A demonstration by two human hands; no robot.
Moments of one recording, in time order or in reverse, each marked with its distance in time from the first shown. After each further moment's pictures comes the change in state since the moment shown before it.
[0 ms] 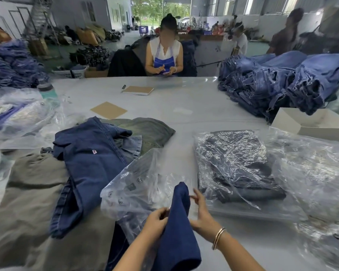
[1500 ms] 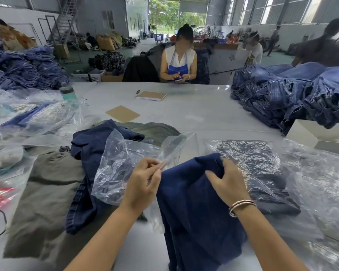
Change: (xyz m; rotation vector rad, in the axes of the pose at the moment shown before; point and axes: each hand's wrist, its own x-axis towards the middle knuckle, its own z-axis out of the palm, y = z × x) left_hand -0.027 0.111 -0.059 0.521 0.461 0.885; right_hand 0.019 -0.120 -0.059 -0.382 0.534 -0.268
